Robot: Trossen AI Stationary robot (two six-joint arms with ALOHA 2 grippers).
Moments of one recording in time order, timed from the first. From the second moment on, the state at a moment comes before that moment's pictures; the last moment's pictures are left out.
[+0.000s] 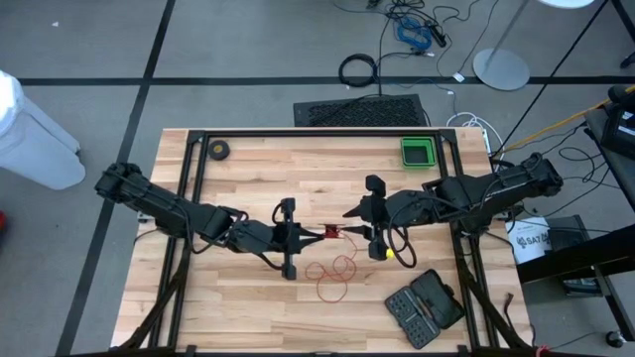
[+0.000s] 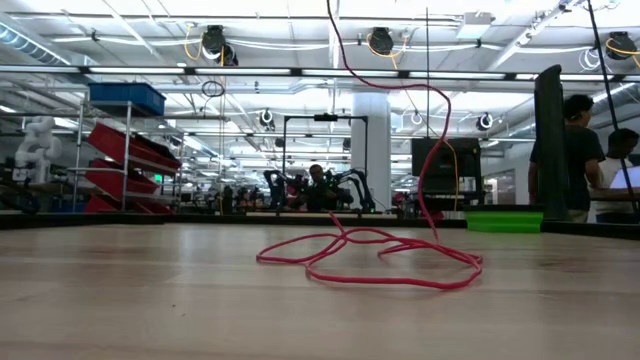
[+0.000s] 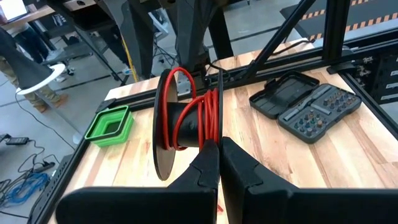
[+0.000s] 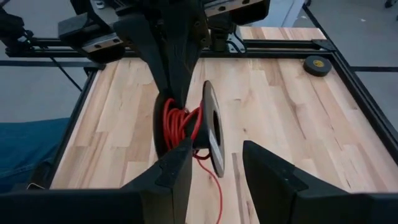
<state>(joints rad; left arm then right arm) -0.37 1.46 1.20 -0.10 -0.46 0.14 0.30 1.34 1.37 -0.58 0.28 0.18</state>
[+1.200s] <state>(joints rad) -0.37 1.46 1.20 -0.11 -0.46 0.13 0.27 1.37 1.37 -0.56 0.28 0.19</state>
